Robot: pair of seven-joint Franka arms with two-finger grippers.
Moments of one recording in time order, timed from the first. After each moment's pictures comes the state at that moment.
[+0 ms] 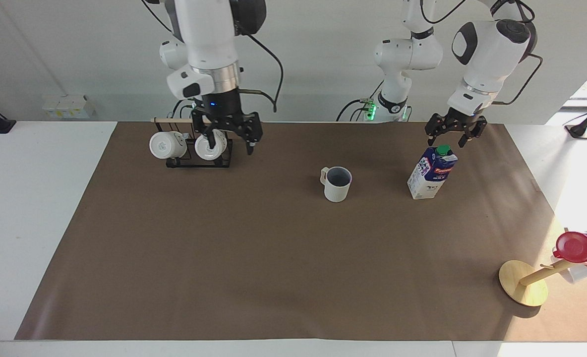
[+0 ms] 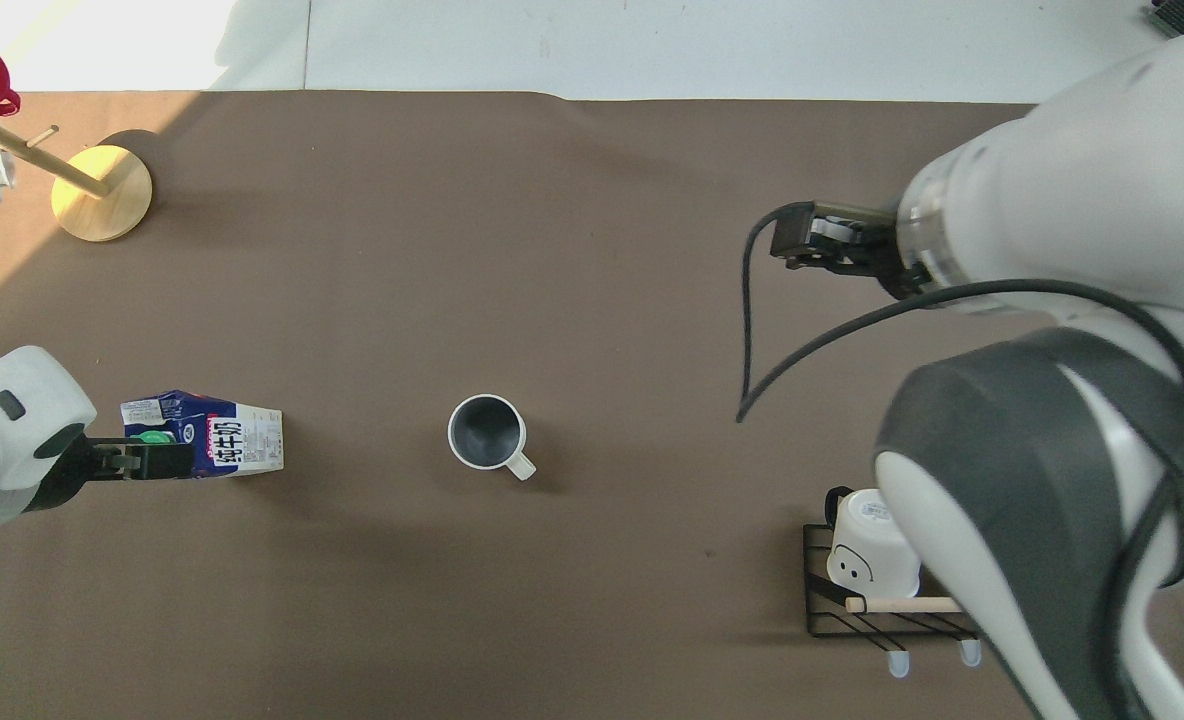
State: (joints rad) left arm -0.14 -0.36 0.08 -2.31 -0.01 2.03 0.05; right arm 0.17 0.10 0.12 -1.44 -0.06 1.70 0.53
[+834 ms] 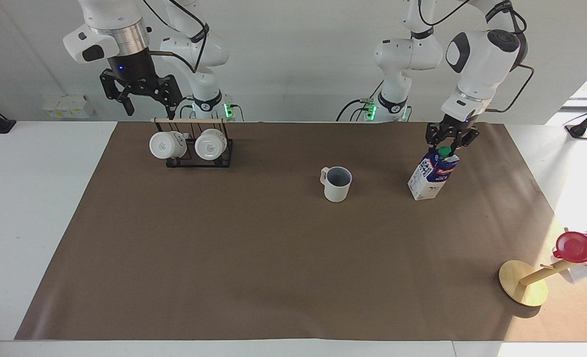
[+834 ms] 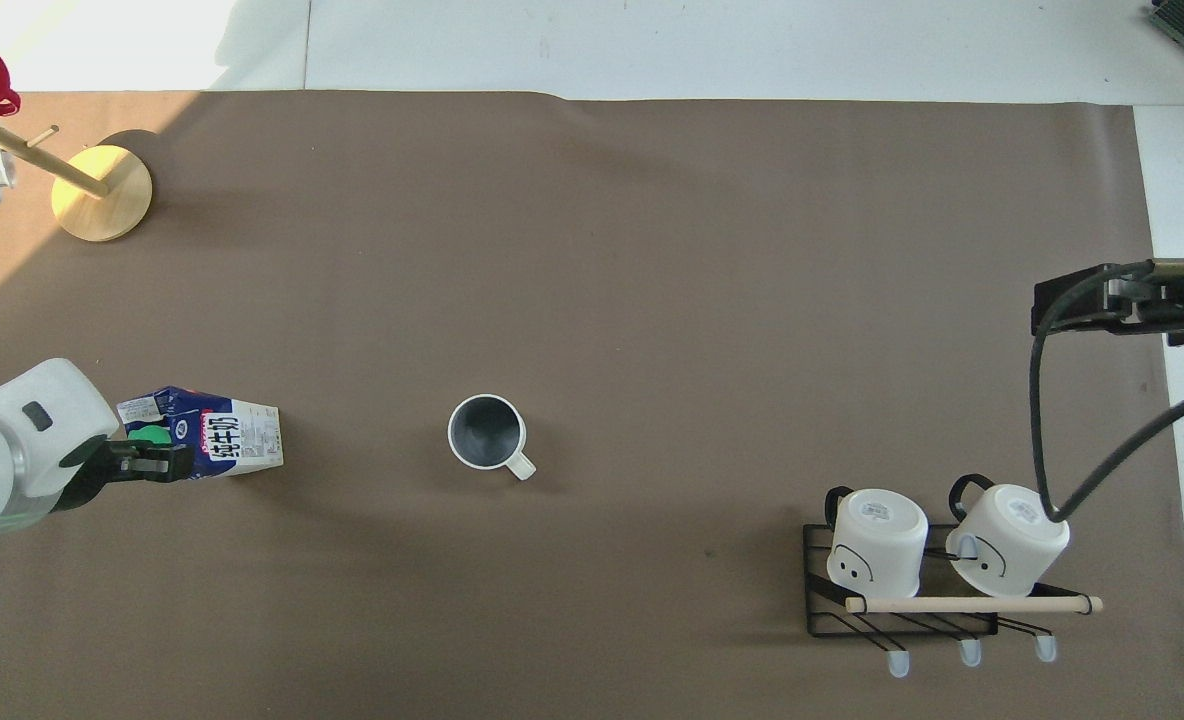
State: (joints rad) left arm -0.14 -0.36 0.08 -2.36 -0.01 2.10 0.09; right arm 0.00 0.00 0.11 -1.42 -0.06 1.45 0.20
